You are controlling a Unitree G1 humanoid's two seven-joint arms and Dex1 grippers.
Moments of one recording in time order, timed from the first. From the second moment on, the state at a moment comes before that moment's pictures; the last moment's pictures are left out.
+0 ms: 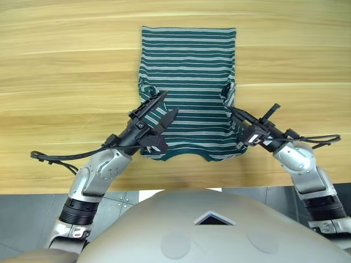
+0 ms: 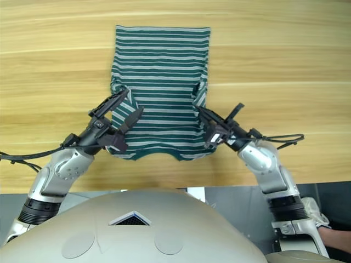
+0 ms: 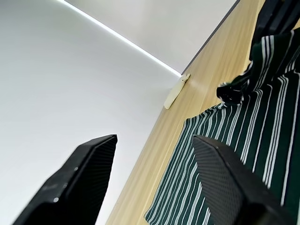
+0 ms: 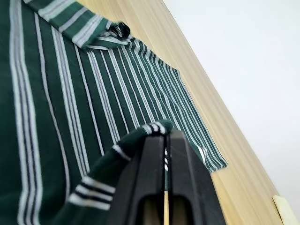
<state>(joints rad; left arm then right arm) 0.33 0.49 -0.23 -0.31 0.64 -0.58 -0.10 0.30 -0.64 0.16 -0.12 -0.28 -0.55 0.37</state>
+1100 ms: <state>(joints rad) 0.52 0.78 0.07 -0.16 0.51 -0.60 -0.27 0.30 -0.72 0.07 -0.07 -0.05 -0.65 0.40</state>
